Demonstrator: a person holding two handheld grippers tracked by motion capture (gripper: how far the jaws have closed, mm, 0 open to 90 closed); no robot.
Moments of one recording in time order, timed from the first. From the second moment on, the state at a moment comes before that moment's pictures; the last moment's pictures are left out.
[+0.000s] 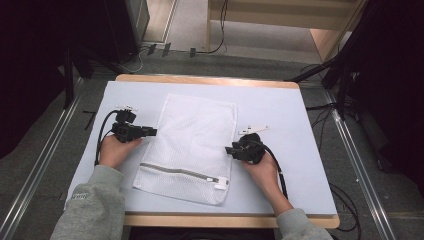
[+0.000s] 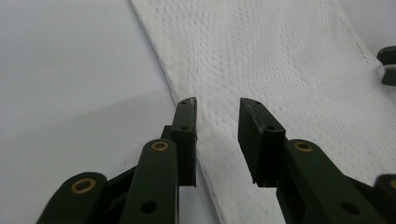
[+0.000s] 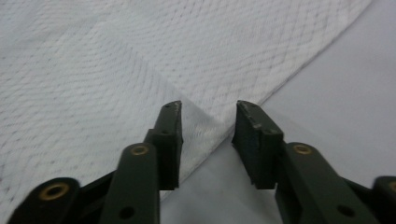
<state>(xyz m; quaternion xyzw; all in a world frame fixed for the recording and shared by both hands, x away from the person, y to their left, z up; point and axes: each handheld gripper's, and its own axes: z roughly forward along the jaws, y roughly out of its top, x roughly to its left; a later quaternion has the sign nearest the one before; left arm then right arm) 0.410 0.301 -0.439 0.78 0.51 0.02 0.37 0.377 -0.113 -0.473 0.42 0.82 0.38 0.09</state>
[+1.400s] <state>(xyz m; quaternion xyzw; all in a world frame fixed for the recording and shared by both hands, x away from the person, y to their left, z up) 0.382 0.286 -0.427 0.78 0.47 0.01 0.40 0.417 -0.138 -0.460 0.43 0.81 0.40 0.06</state>
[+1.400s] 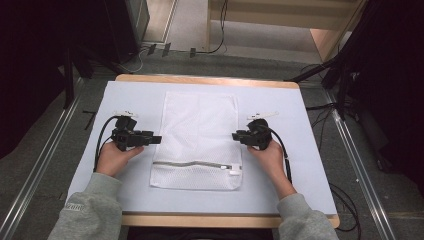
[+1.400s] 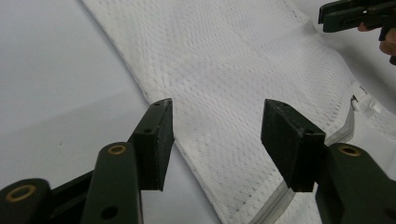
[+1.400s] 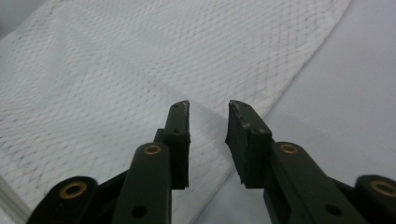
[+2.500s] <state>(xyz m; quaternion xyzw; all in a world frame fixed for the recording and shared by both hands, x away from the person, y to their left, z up) 0.373 0.213 -0.411 0.82 0.39 -0.01 0.42 0.345 -0.146 -0.442 0.38 0.82 0.42 0.05</state>
